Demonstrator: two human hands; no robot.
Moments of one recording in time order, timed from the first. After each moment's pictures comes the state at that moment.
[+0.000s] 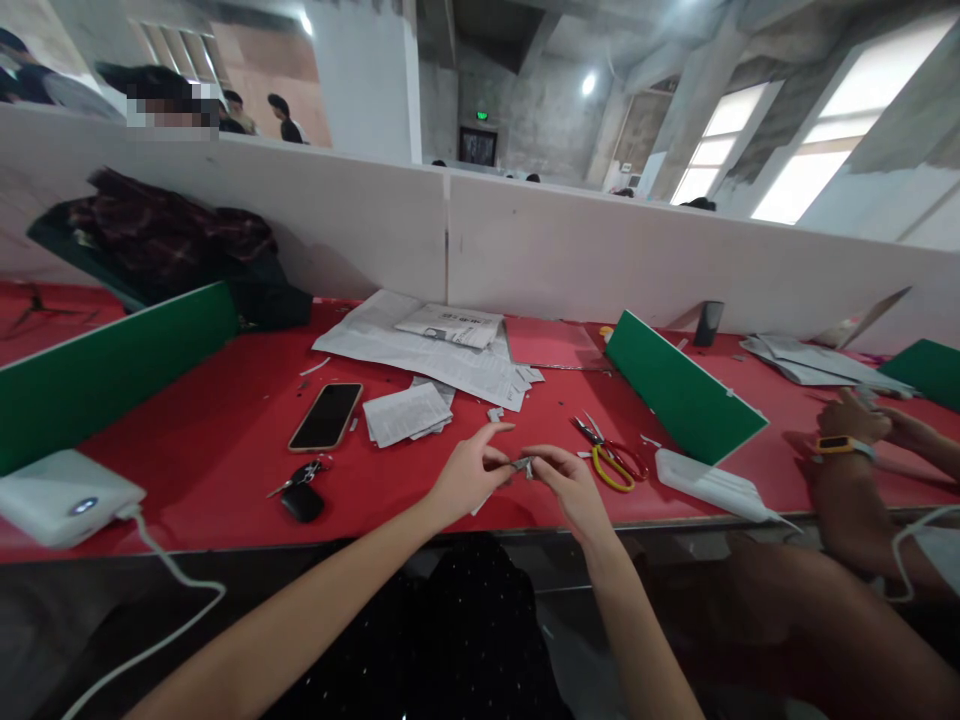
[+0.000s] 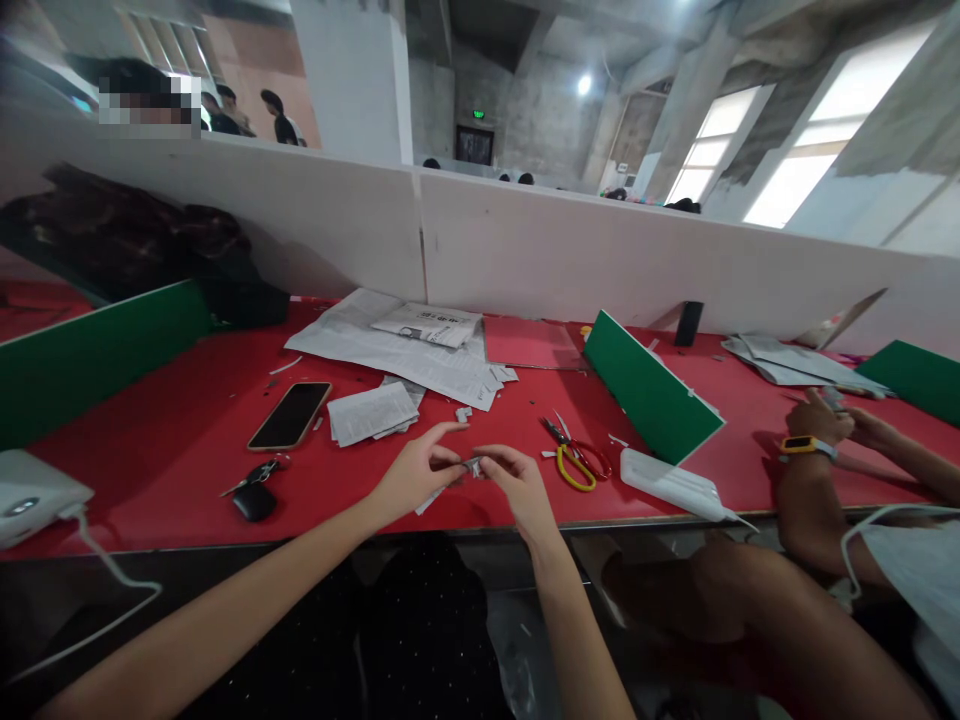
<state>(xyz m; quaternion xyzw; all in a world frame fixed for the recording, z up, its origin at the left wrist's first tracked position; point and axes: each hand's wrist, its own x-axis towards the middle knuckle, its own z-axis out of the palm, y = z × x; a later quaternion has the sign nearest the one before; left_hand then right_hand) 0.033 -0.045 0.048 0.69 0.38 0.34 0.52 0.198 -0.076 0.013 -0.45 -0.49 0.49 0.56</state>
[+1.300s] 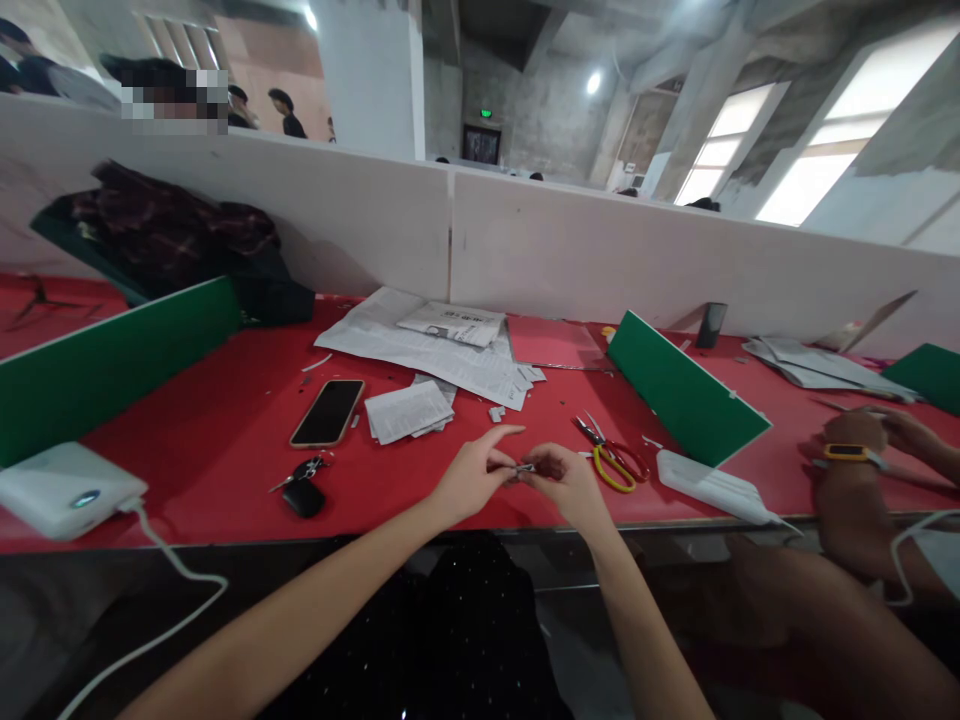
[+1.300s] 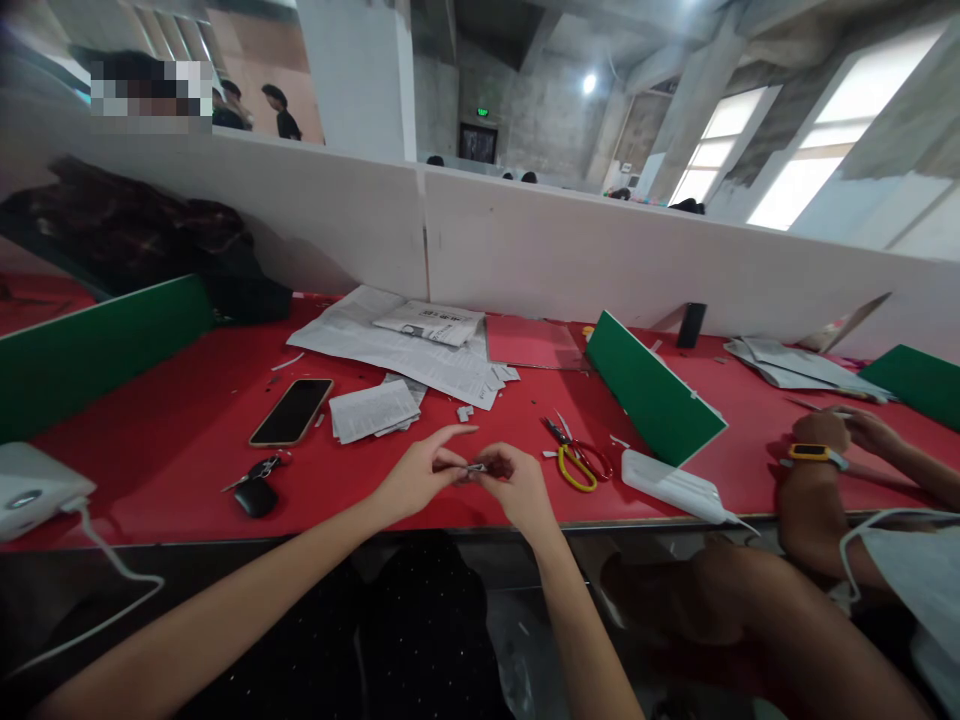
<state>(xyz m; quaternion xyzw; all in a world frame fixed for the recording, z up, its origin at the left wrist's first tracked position) 0.033 -0.049 0.047 0.70 0.35 0.32 0.53 0.198 -0.077 0.024 -0.49 -0.58 0.42 0.50</state>
